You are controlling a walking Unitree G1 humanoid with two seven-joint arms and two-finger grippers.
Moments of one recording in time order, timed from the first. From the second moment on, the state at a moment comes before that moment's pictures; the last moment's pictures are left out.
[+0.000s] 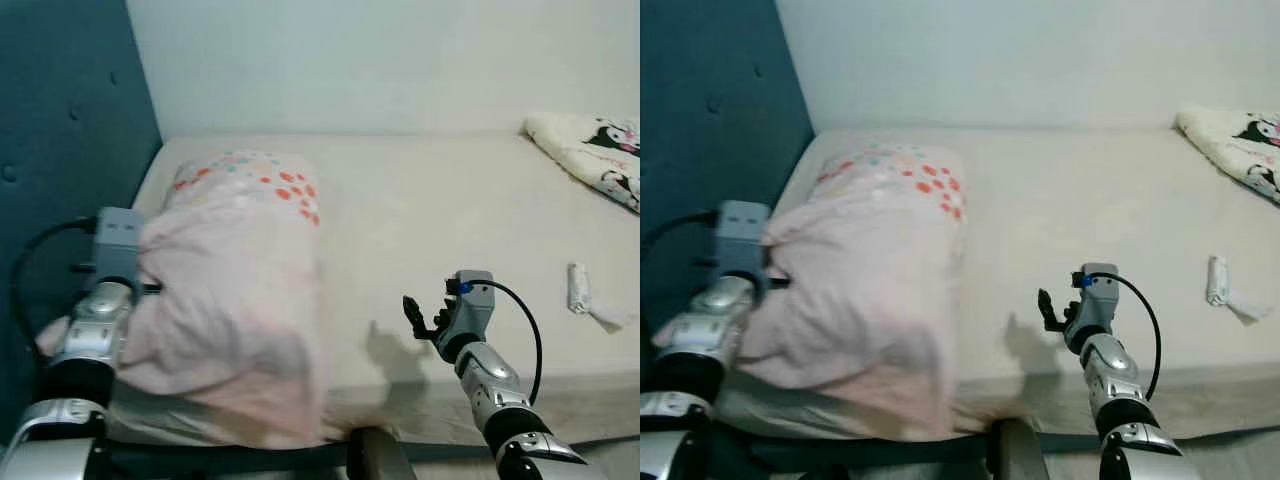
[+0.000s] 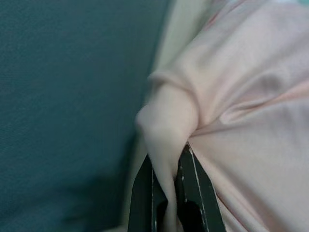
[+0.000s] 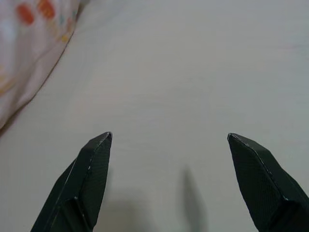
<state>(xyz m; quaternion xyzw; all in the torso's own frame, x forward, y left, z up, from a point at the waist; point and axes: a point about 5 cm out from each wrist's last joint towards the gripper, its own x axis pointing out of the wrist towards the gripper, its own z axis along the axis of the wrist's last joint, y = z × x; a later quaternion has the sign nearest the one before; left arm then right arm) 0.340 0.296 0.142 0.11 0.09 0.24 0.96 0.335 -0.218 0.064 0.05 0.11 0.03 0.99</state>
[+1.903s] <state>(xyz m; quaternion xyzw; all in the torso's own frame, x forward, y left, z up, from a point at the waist) 0.259 0.316 0.142 0.21 0.14 0.29 0.92 0.335 -0.197 0.059 0.05 0.12 0.07 0.99</state>
